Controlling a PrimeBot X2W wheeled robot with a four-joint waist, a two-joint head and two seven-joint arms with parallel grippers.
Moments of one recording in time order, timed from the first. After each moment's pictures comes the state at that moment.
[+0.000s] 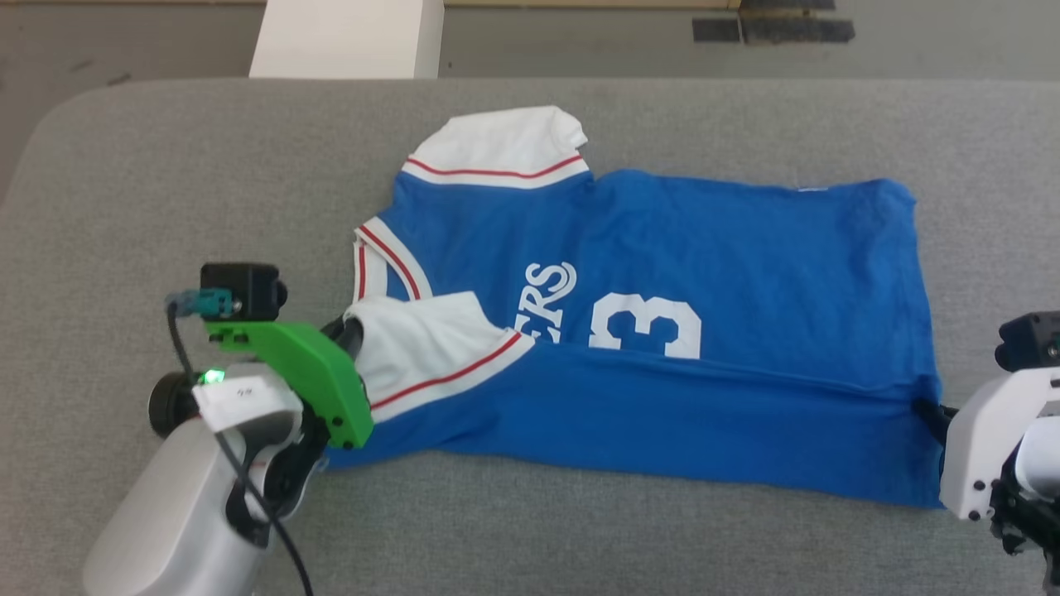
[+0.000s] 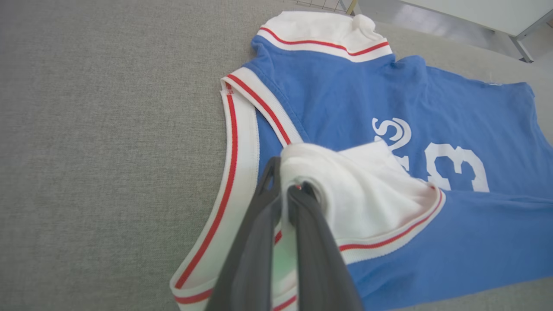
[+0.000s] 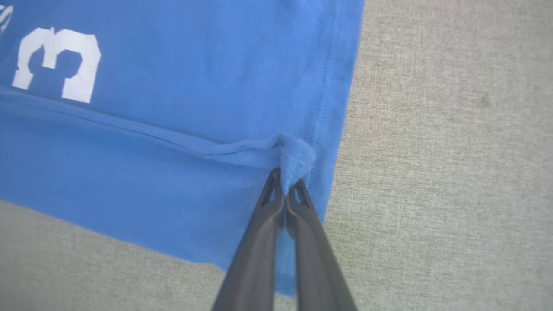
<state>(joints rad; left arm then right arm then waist) -0.34 0.42 -0.40 0.04 -0.75 0.15 0.38 -0.11 -0.29 -0.13 -0.03 0.39 0.13 0.83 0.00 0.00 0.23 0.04</state>
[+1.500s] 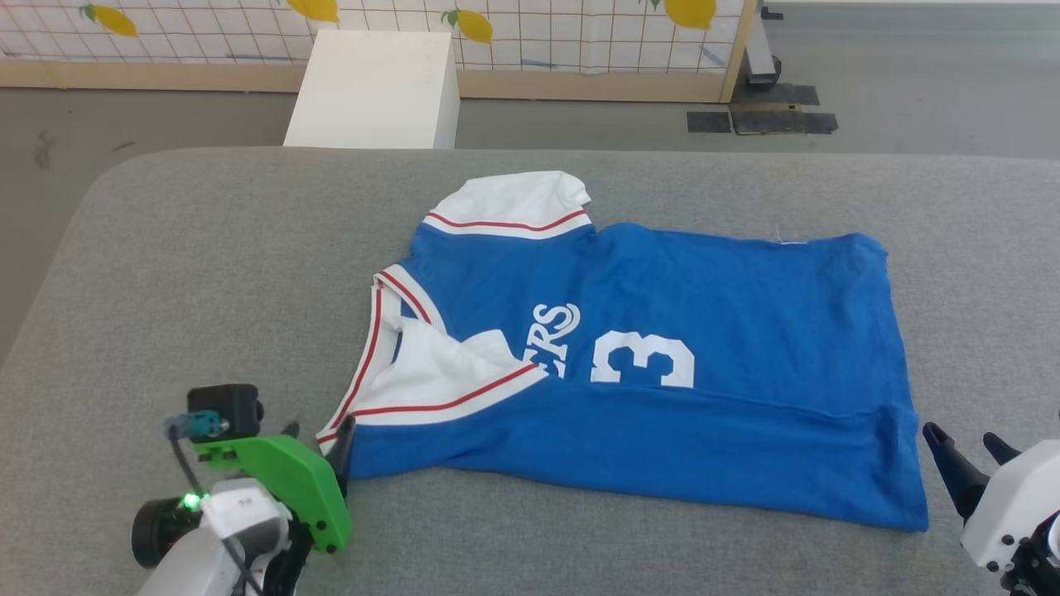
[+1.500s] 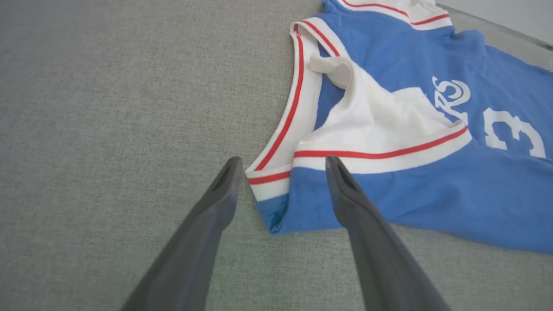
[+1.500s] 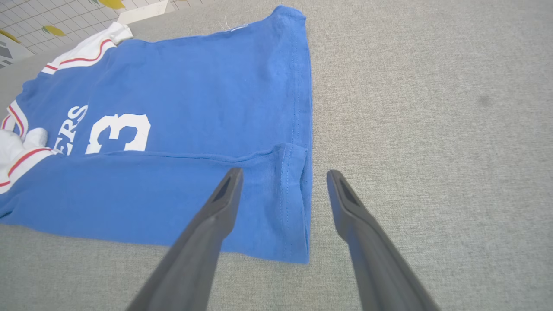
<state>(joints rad) -0.16 0.43 -0.40 0.13 -0.73 0.21 0.23 0.04 -0.14 -0.30 -0.15 0.35 0.13 0.69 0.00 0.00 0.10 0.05</state>
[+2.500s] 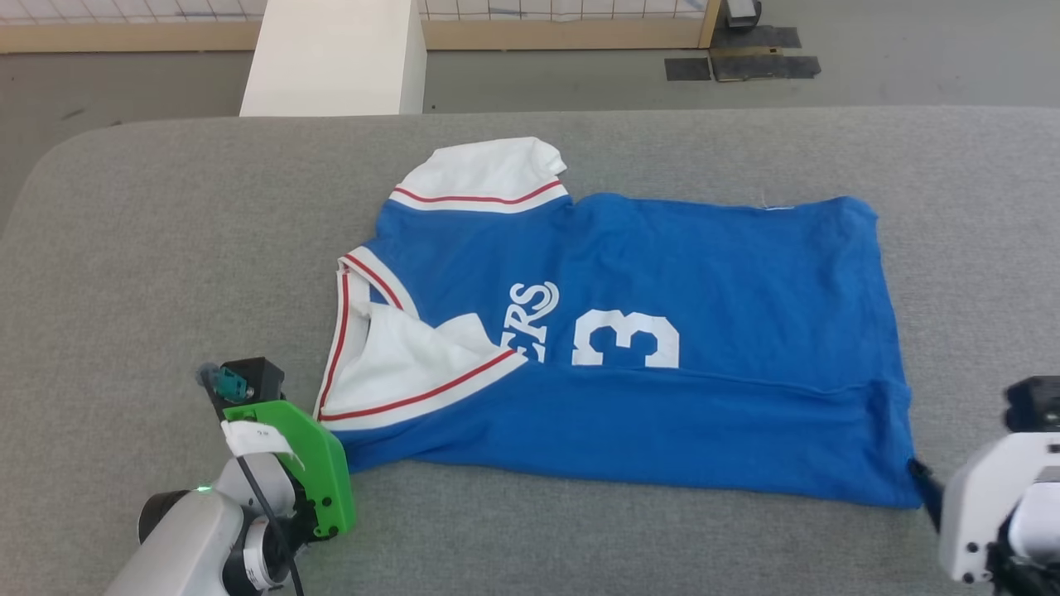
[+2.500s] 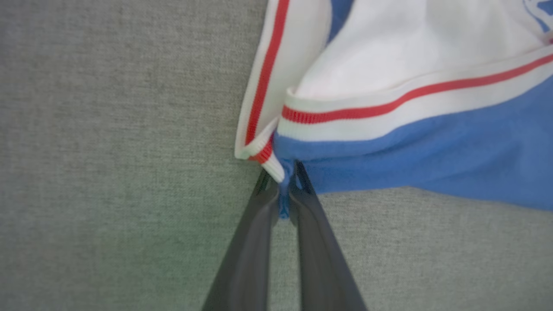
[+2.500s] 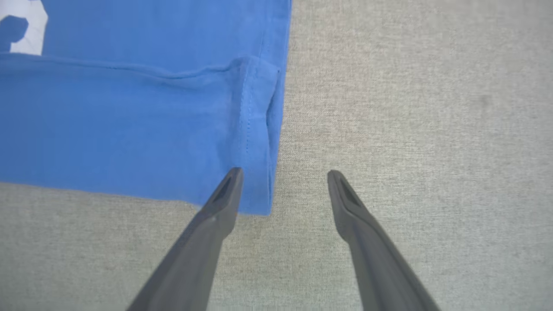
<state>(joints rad) -0.26 0.45 -0.46 0.18 -0.79 0.28 0.59 0.03 -0.17 -0.22 -0.14 0.19 0.13 0.85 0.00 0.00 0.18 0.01</state>
